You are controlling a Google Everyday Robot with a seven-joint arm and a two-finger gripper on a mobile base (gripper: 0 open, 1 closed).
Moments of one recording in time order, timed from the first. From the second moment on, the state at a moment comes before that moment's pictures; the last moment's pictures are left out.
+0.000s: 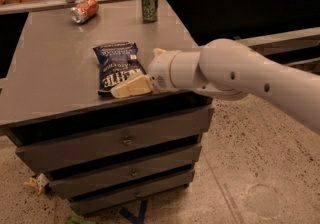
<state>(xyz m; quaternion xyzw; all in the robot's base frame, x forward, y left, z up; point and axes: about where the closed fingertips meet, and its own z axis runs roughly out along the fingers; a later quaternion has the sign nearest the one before) 0.584 0.056 0.861 -0.41 0.73 0.24 0.50</state>
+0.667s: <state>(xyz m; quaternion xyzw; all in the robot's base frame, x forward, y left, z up) 0.594 0.073 0.844 -0.41 0.73 0.24 0.49</state>
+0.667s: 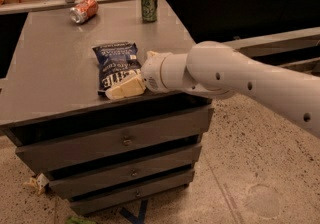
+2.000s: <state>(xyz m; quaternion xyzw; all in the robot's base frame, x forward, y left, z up) 0.595 0.074 0.828 -0.41 0.74 0.24 0.48</state>
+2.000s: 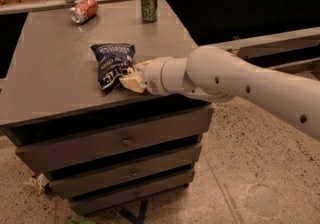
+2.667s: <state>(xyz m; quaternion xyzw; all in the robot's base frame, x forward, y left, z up) 0.612 0.060 0.837 -0.37 0.76 0.18 0.51</state>
